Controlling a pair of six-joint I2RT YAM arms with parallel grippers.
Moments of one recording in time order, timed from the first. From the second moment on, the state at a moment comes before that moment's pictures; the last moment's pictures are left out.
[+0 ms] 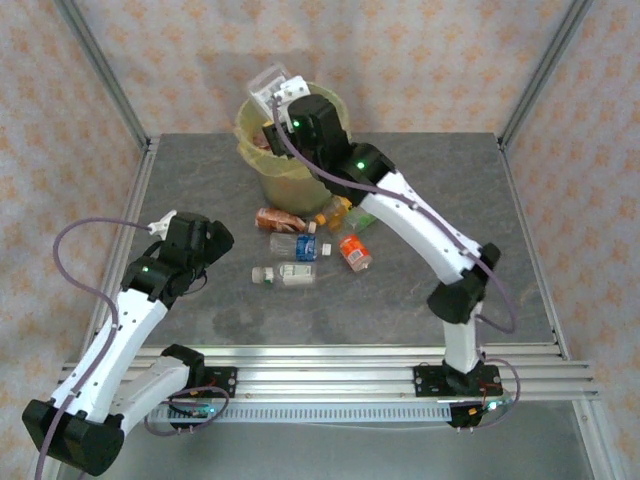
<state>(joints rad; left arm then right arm) -0.26 0.89 0.88 -0.86 -0.31 -0.91 0.85 1.99 2.34 -0.64 0.47 -0.05</state>
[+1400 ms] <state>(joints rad) -0.26 0.90 0.86 -0.82 -0.29 -0.91 0.60 2.42 2.72 -0.76 0.23 -0.23</state>
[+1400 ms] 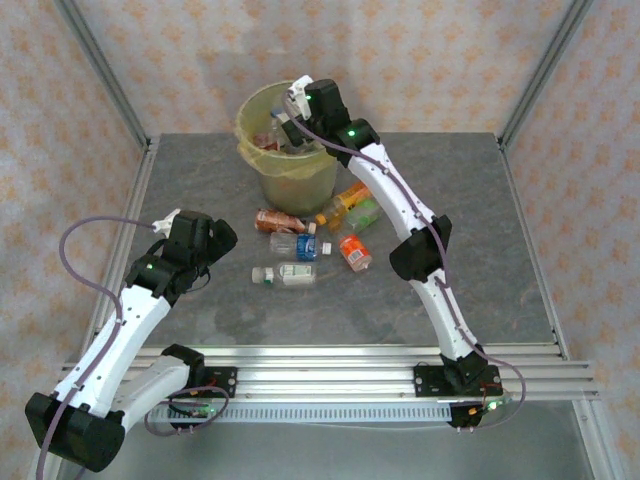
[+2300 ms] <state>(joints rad) -0.26 1.00 0.86 -0.79 -0.26 -0.90 0.60 2.38 2.73 -0.78 0.33 -0.16</state>
